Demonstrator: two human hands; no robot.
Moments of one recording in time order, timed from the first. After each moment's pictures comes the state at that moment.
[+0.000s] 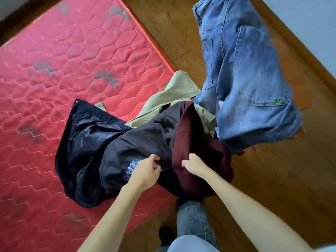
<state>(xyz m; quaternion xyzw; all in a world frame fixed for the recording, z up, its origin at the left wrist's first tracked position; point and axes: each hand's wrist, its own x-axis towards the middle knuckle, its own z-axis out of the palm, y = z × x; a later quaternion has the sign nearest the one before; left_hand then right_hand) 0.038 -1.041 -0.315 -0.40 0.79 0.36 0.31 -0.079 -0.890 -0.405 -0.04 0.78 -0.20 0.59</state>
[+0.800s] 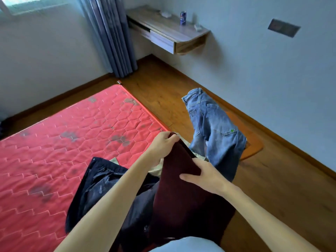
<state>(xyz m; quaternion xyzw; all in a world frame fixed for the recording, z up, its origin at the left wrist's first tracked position) 0.018 -1.091 -0.065 -0.27 0.76 0.59 0.08 -0.004 -0.897 -0.109 -0.23 0.80 -0.43 0.35</state>
